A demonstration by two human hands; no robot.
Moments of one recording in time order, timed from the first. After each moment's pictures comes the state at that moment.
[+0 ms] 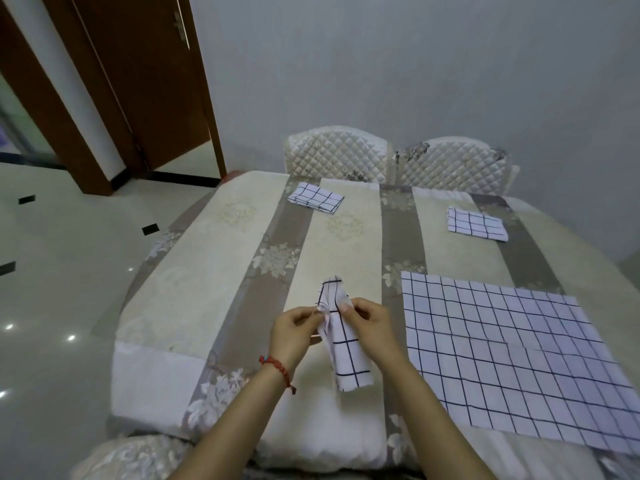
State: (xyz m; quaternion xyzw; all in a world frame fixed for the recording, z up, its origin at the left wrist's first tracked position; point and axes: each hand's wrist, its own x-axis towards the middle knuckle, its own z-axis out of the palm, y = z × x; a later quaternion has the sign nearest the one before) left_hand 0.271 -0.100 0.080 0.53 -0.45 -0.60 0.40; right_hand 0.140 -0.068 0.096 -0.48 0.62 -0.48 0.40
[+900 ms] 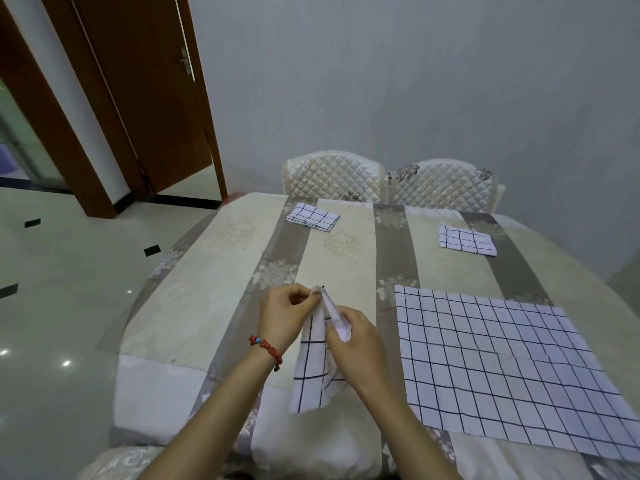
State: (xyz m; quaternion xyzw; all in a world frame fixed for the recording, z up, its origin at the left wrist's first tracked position) left_hand 0.280 -0.098 0.152 0.51 -0.63 -0.38 0.44; right_hand 0.166 -0.034 0.124 -0.53 0.70 -0.41 0.24
